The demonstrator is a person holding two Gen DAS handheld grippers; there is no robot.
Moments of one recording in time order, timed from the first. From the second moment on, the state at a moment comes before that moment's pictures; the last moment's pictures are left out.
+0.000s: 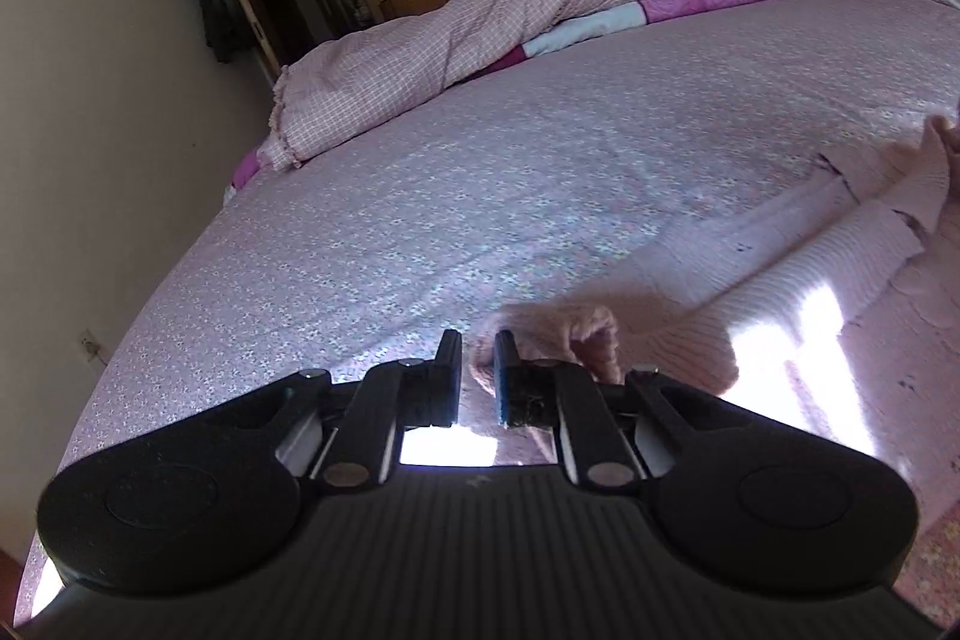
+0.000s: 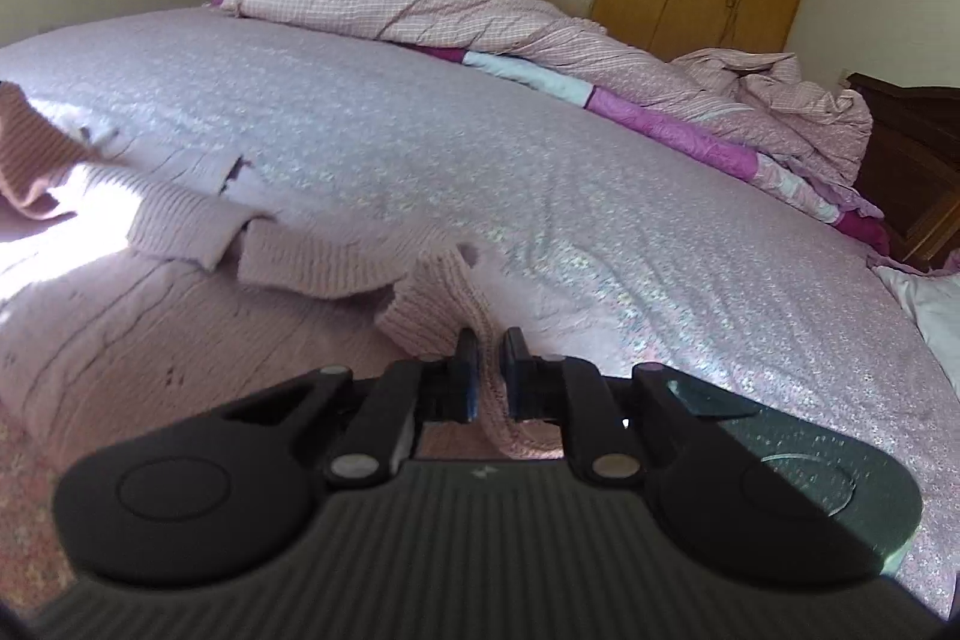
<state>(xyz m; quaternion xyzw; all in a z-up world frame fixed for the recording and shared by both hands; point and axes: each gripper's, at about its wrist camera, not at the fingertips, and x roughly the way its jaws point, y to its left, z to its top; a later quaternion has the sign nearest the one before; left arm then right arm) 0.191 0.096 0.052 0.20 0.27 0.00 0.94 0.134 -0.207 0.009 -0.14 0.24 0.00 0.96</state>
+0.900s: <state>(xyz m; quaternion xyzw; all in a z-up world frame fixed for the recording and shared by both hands) 0.157 0.134 0.086 0.09 0.35 -0.03 0.93 0.138 -0.223 0.029 -0.08 0.24 0.00 0.97</state>
